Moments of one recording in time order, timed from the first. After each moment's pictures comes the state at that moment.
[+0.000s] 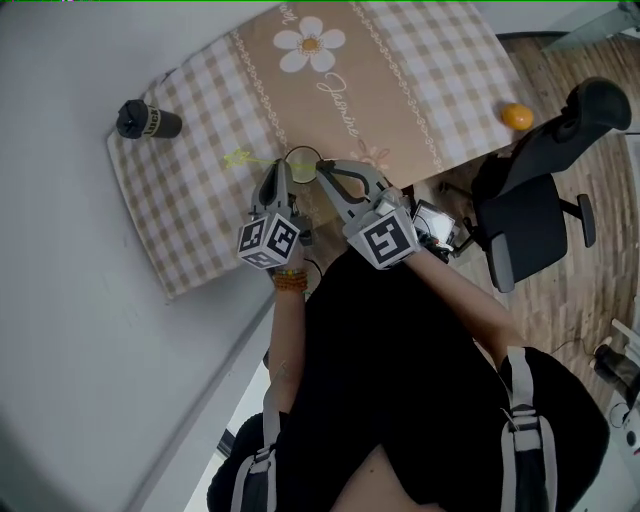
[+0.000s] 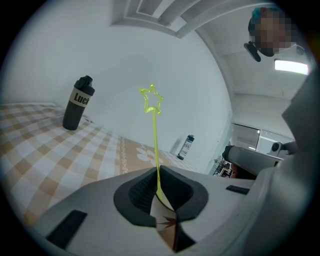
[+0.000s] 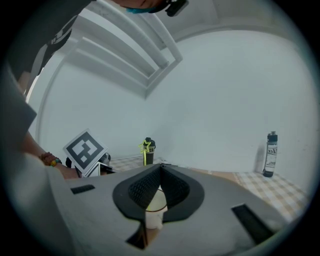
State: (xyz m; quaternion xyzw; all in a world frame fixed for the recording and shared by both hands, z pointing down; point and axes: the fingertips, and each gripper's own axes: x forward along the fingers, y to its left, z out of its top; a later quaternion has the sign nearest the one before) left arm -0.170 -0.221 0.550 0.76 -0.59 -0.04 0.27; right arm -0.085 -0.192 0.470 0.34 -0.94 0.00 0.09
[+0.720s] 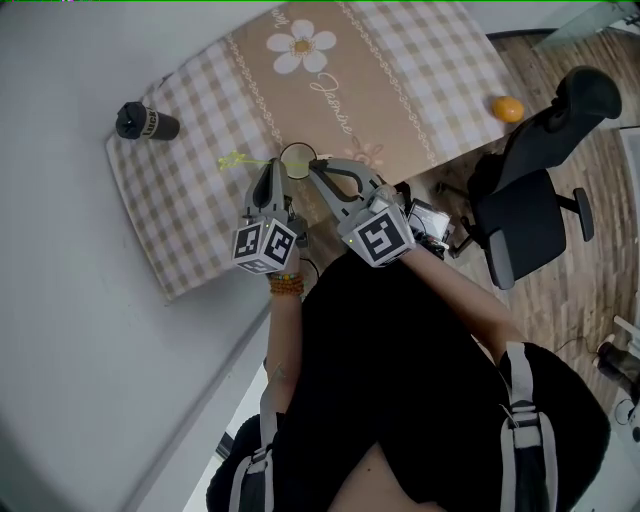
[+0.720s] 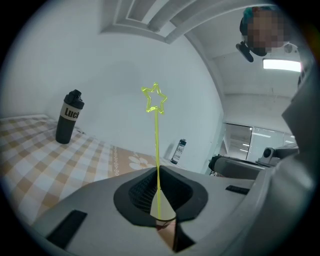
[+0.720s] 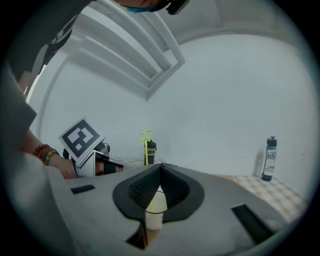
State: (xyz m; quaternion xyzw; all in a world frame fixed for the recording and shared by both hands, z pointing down) left arm -0.158 -0.207 0.511 0.79 -0.57 -0.04 0.23; right arm -0.085 -0.178 0.458 0.34 -0.94 -0.02 0.07
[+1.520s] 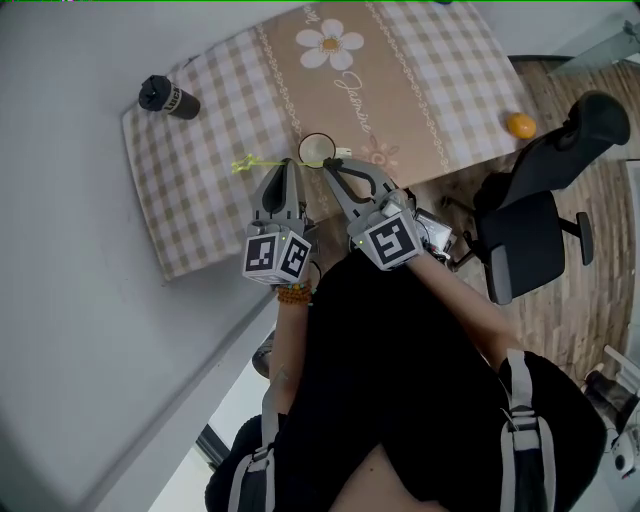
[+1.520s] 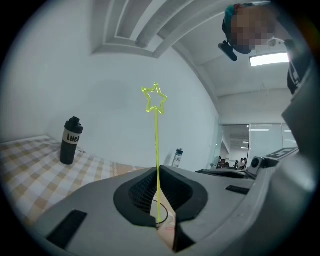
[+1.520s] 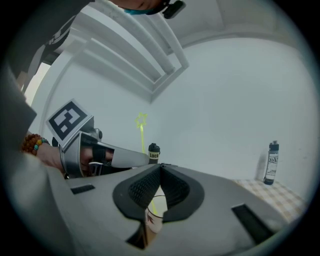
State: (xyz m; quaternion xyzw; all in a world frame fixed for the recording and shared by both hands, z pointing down) left arm -0.158 -0.170 0.450 0.79 -0.59 -0.06 0.15; right arm -0.096 -0.158 0.444 0.33 -0.94 -0.04 0.06
